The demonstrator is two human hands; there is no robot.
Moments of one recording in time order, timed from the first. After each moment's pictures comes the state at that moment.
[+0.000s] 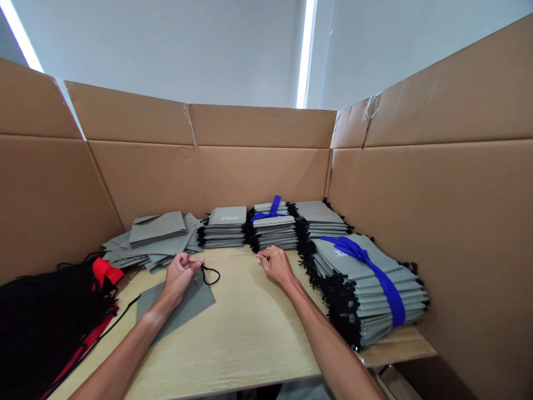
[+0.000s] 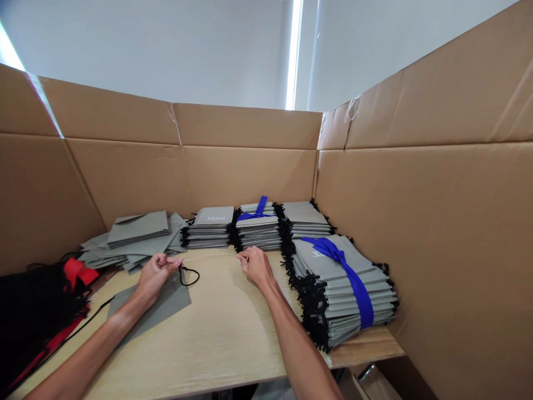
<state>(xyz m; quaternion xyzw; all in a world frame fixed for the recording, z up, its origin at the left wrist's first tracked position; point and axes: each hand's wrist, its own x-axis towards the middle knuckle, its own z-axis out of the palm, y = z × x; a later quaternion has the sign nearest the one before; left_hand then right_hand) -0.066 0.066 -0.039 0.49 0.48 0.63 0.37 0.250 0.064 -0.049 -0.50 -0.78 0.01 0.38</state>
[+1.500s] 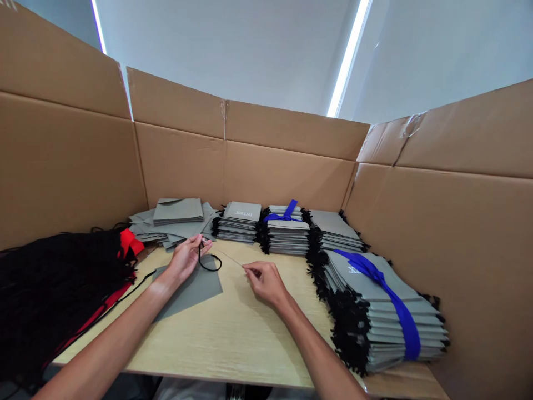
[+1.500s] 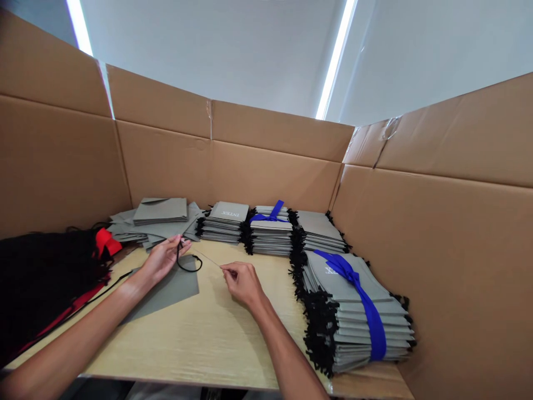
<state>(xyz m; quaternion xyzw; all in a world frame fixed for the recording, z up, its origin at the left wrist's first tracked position) -0.072 0.066 -0.017 0.22 0.34 0.72 0.56 0.195 0.018 -0.046 -0.40 -0.79 0.19 0.42</state>
